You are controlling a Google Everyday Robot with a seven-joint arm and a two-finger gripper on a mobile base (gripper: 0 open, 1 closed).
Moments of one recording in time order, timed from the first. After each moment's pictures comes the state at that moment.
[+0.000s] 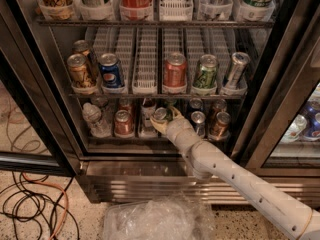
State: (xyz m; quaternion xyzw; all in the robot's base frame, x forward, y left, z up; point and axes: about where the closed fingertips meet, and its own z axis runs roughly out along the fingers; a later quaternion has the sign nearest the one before) arm 0.723 -0.035 0.638 -0.24 0.69 0.07 0.68
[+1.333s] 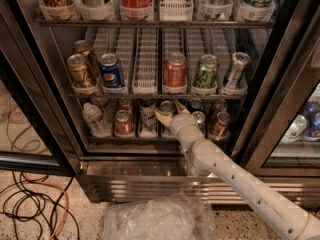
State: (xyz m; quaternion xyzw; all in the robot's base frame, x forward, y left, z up) arm 0.740 -0.067 0.664 -0.15 0.69 0.06 0.71
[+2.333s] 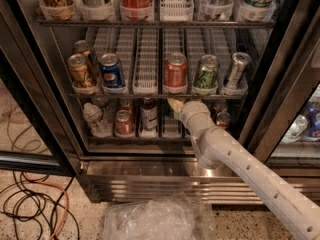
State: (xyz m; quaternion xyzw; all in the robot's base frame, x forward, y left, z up) arm 0.739 -0.107 0.717 -0.05 0.71 0.11 0.69
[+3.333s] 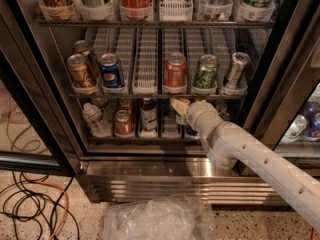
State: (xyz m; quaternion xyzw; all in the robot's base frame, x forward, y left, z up) arm 0.716 -0.114 0.722 -0.07 0.75 0.13 0.65
